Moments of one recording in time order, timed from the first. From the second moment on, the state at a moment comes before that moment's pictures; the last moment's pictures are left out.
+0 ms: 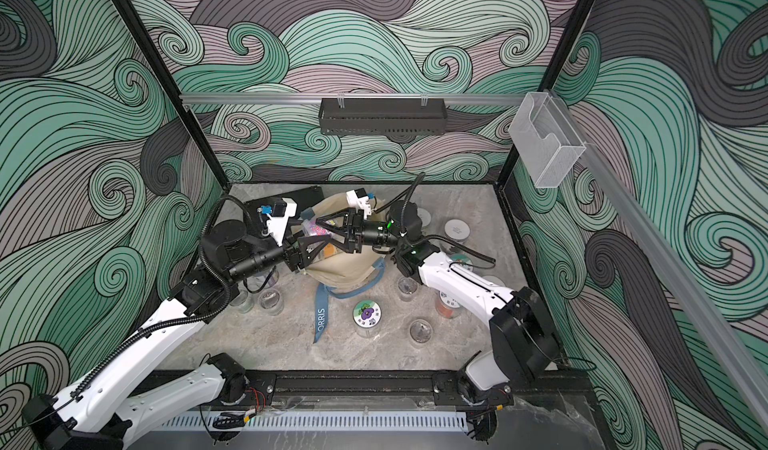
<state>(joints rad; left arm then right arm) -0.55 0.93 0.93 -0.15 0.36 -0.17 0.67 1.49 1.06 0.56 -0.84 1.49</state>
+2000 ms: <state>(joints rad) -0.55 1.17 0.75 -1.14 0.18 -0.77 0.35 1.13 0.91 -0.18 -0.72 0.89</state>
